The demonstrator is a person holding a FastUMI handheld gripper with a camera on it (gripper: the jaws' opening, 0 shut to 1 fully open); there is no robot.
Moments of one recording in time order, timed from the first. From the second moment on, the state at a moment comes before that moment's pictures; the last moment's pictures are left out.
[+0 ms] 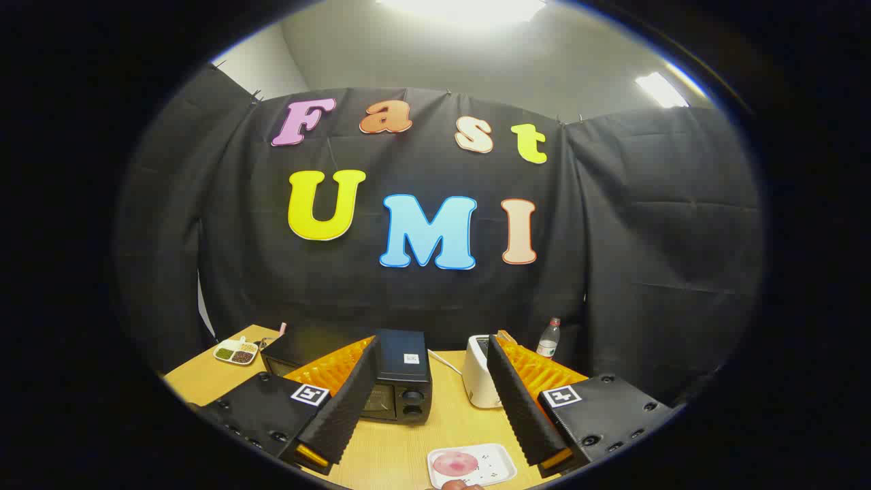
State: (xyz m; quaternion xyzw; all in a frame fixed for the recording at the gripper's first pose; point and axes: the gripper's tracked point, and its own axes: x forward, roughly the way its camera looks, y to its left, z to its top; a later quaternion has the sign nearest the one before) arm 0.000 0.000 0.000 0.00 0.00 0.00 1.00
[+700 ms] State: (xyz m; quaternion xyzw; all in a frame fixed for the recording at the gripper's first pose) arm 0.002 0.020 -0.004 0.01 0.01 0.02 1.00
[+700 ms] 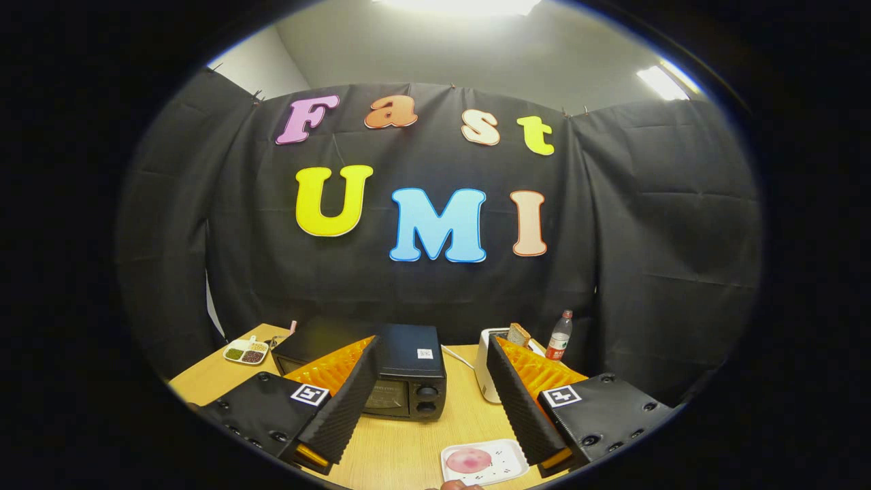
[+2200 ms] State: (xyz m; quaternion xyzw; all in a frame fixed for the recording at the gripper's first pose) arm 0.122 0.159 -0.104 0.01 0.16 0.07 0.98
